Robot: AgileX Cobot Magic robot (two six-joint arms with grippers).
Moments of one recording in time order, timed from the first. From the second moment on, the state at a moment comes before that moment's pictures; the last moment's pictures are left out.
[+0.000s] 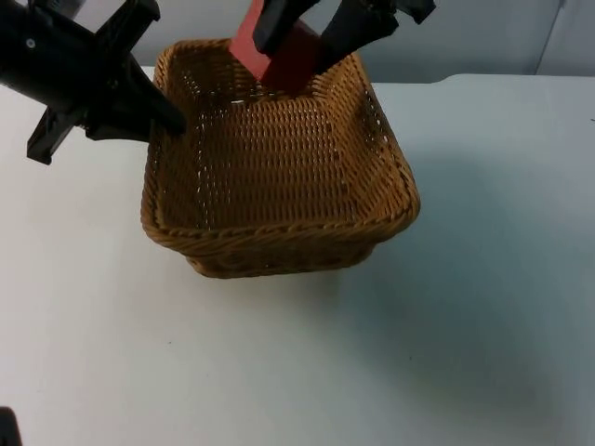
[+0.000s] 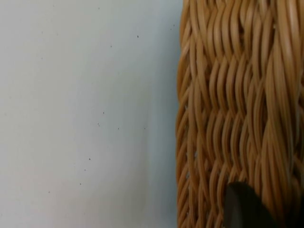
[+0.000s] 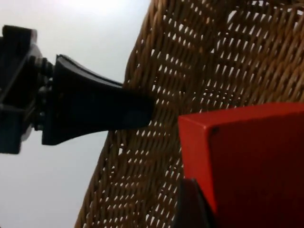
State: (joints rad) right arm 0.45 2.25 -2.14 0.47 1.22 -0.07; left arm -0.04 2.02 -1.26 -1.17 0.88 0.54
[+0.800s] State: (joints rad) right arm 0.34 2.12 -2.15 -0.11 1.22 0.13; left arm -0.04 2.02 -1.26 -1.16 0.87 0.55
